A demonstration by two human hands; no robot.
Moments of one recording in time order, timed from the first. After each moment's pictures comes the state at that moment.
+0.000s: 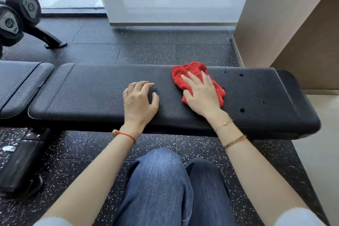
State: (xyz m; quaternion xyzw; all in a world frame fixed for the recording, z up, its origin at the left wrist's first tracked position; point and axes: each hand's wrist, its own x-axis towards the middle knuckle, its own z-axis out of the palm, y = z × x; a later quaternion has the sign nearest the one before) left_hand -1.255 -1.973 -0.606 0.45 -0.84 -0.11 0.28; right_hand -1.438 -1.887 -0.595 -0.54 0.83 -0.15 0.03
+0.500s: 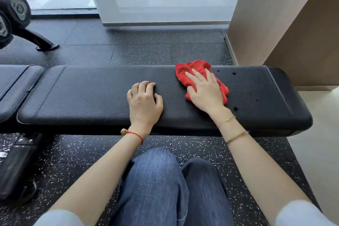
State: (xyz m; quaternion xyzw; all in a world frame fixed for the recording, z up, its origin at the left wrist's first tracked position) left_hand -1.287 -1.958 -0.617 0.47 -0.84 -0.07 0.25; right_hand -1.464 -1.875 -0.593 -0.50 0.85 -0.16 0.03
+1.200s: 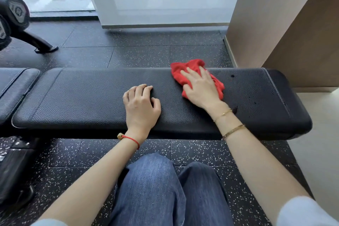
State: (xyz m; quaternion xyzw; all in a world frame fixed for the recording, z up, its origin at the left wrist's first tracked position) left_hand -1.288 -1.958 -0.620 0.47 -0.84 -0.04 0.25; right_hand -1.477 -1.895 -0.589 -0.52 0.84 -0.16 0.05
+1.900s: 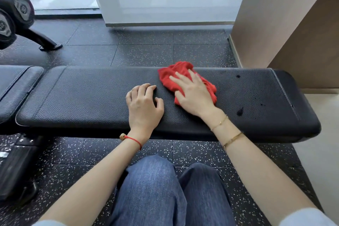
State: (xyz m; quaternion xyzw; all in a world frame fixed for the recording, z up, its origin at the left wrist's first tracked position) left_hand -1.288 -1.959 -0.619 0.47 -0.84 -0.07 0.25; right_hand -1.446 -1.899 -0.592 -0.59 0.79 -0.17 0.05
